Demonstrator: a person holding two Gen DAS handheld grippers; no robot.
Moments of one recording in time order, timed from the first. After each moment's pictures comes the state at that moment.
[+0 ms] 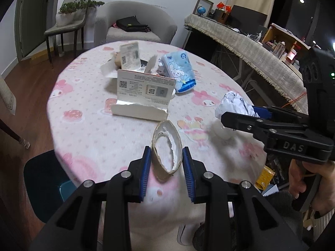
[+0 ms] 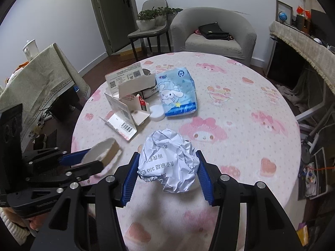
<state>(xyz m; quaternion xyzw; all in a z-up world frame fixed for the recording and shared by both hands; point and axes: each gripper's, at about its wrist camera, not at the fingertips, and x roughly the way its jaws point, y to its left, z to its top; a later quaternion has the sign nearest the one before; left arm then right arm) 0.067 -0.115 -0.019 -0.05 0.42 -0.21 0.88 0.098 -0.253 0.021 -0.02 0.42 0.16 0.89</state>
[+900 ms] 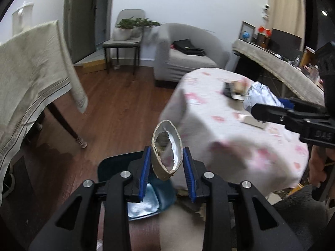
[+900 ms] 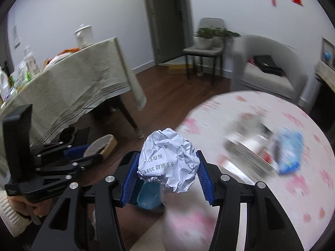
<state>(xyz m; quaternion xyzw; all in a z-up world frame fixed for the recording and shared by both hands) 0.028 0.076 -0.005 -0.05 0.37 -0.05 0.93 0.105 -0.056 0.047 -0.07 0.35 0.31 0.88</state>
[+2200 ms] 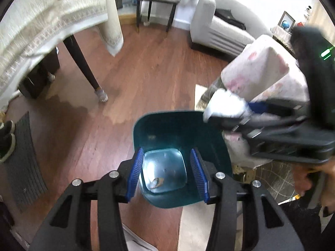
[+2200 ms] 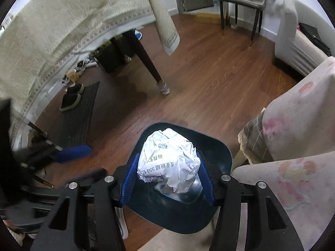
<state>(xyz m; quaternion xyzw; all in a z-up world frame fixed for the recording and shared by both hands) 0.055 0.184 -0.105 -0.10 0.47 0.01 0.88 0.178 0.114 -0.119 -0.12 0.51 0.35 0.78</state>
